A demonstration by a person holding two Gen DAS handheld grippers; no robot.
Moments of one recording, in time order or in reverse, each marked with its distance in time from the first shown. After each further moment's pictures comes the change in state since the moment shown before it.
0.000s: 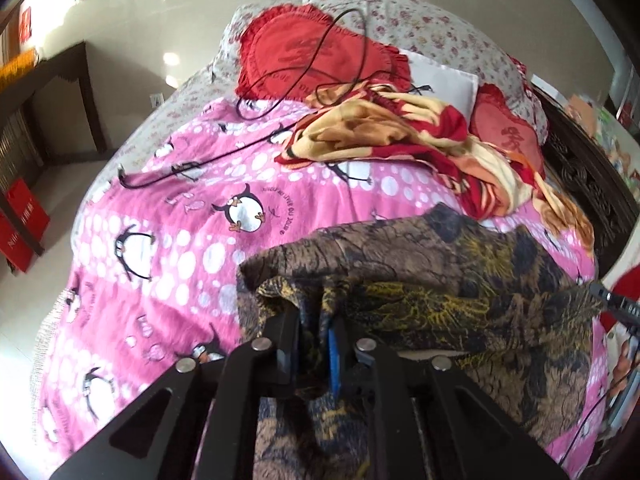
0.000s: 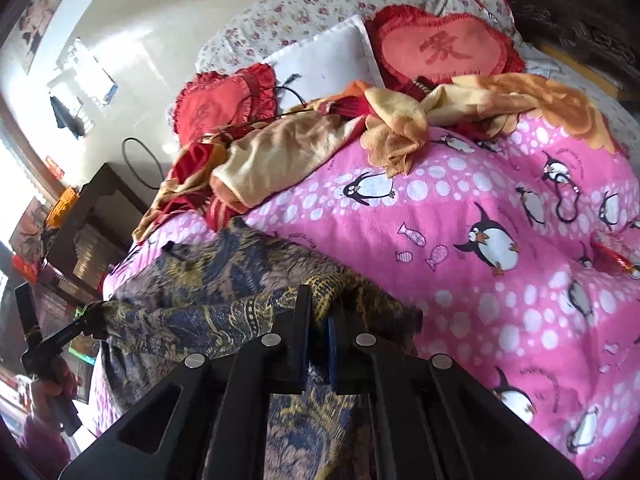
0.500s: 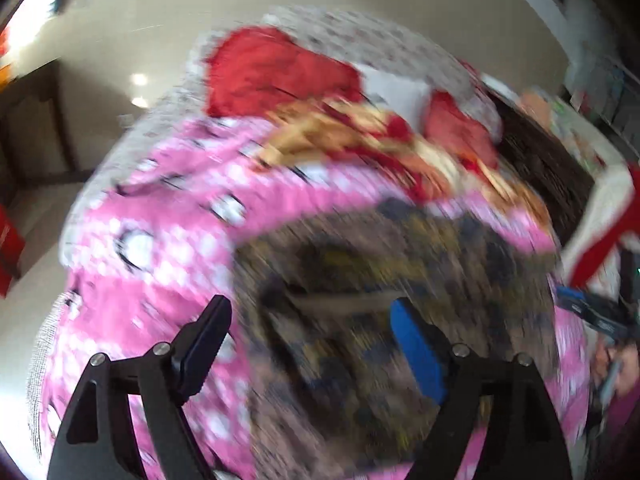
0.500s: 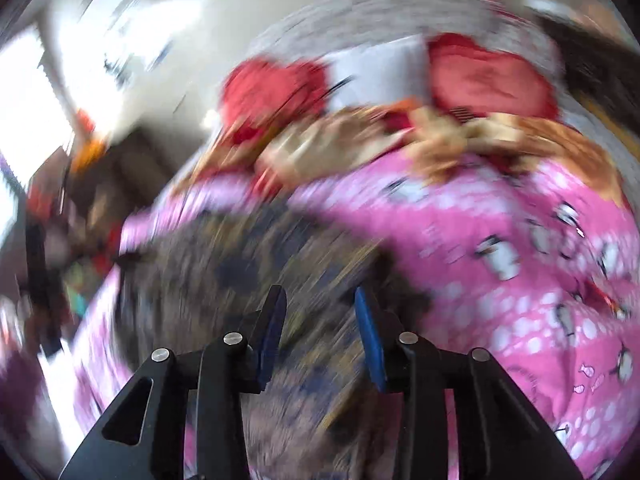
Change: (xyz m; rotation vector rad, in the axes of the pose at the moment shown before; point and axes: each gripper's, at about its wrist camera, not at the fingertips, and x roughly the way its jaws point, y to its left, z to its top) left arm -0.059 -0.005 -0.042 0.137 -0.032 -0.152; right arm -0.030 0.051 -0.053 -0.349 0.071 0.049
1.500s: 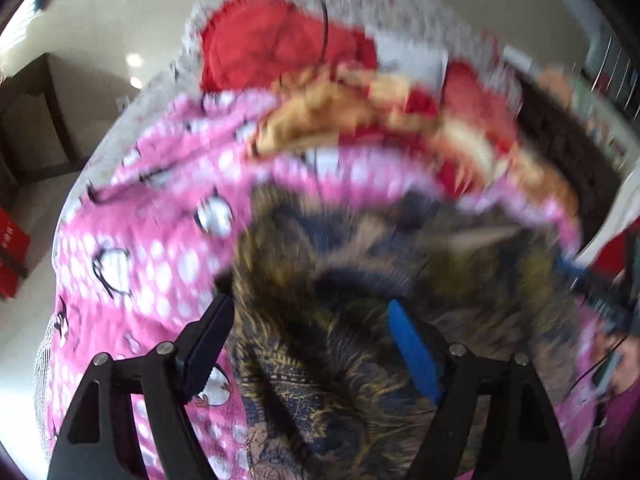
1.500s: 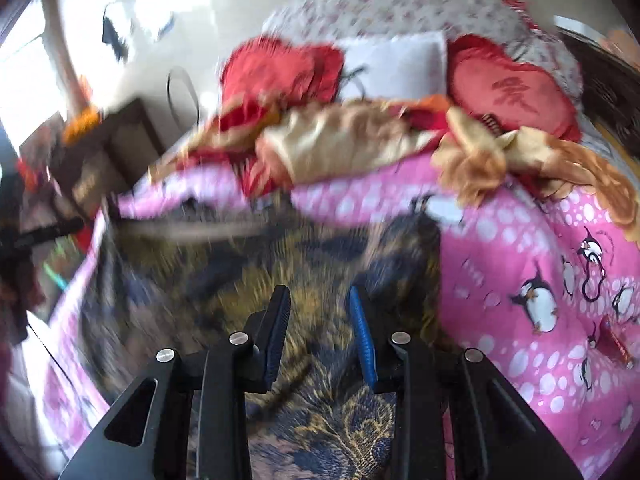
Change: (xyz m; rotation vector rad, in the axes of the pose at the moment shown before) left arm 0.073 0.004 0.049 -0.012 0.133 0.102; right arm 0.070 -0.014 0.042 -0.003 0.003 -0.098
